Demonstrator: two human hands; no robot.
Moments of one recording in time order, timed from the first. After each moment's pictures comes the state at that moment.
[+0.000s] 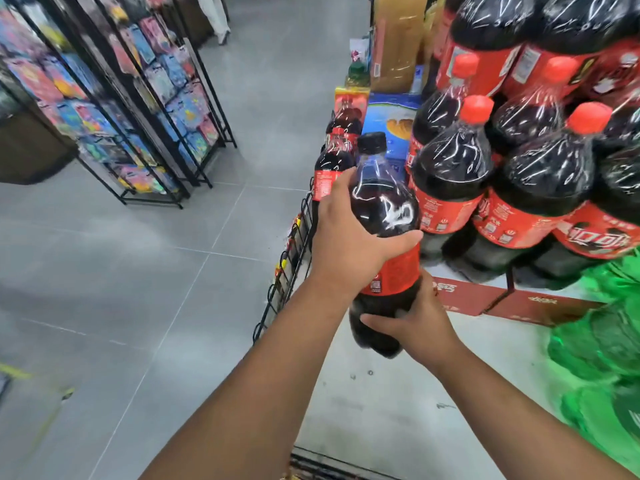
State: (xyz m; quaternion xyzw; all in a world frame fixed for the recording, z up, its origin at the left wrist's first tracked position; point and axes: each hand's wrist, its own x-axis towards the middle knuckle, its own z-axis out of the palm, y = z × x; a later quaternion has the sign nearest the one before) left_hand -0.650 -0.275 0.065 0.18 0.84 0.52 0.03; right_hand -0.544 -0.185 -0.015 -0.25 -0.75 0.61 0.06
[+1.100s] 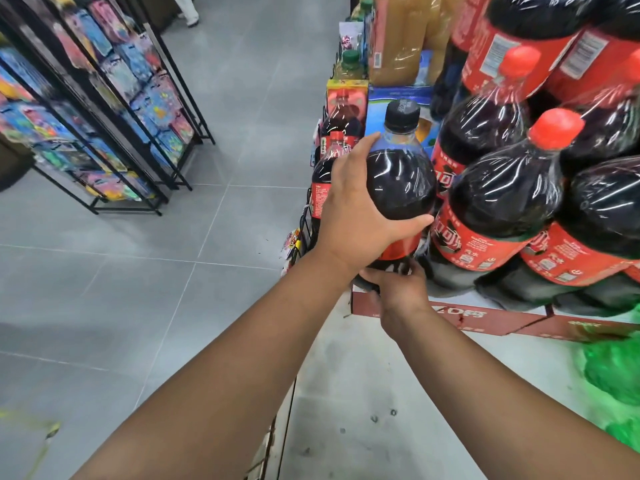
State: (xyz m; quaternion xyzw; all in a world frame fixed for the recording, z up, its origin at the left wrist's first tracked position) left_hand -0.774 -0.245 0.045 0.32 0.81 0.49 0.00; right_hand -0.708 -0.190 -0.063 -0.47 -0.36 0.79 0.15
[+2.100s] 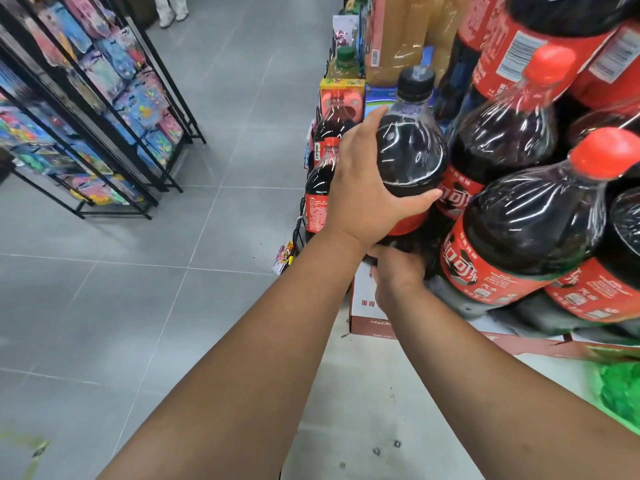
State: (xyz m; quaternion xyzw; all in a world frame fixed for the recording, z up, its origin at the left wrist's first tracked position) left_hand -0.833 -0.197 0.032 0.36 0.79 0.49 -0.04; right_hand -0.791 -0.152 -0.082 -0.53 -0.36 0.74 0.18
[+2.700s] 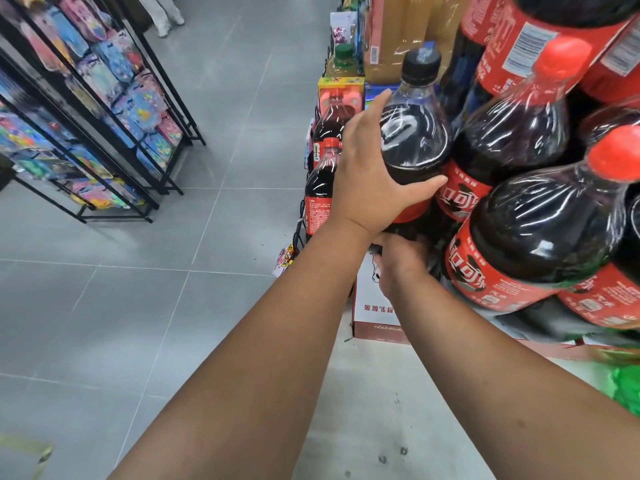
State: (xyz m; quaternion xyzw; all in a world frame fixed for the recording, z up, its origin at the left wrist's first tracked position) left_hand -0.846 -0.181 0.030 0.35 0.80 0.49 -0.05; right_hand -0.817 -0.135 -0.095 -0.53 -0.34 0.75 0.21
